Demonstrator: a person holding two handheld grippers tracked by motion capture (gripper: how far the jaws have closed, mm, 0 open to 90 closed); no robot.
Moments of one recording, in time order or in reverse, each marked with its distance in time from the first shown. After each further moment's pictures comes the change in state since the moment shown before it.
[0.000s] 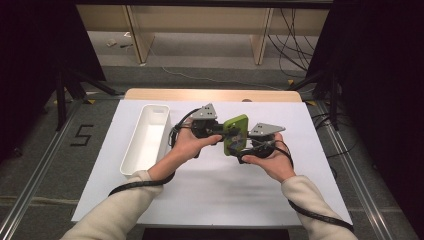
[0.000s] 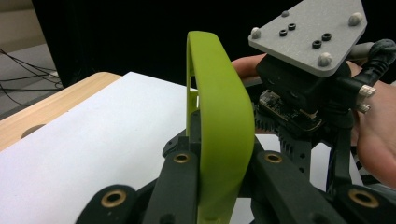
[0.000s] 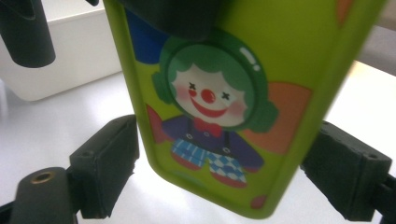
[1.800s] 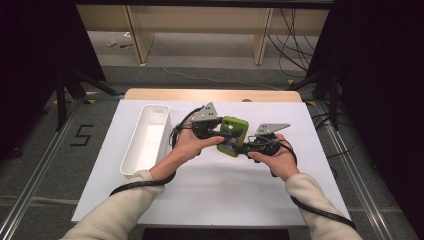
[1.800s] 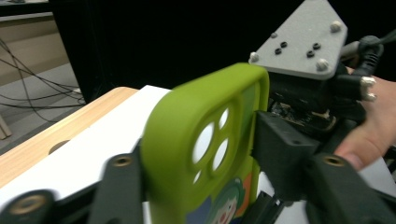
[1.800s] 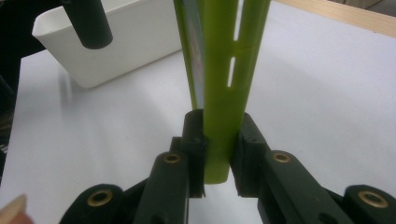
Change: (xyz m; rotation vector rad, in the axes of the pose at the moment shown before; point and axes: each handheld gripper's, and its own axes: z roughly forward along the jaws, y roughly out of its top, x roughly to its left) left arm -0.002 0.002 0.002 -0.044 0.100 0.049; right arm -0.016 -0.009 -0.005 0.048 0.196 0.075
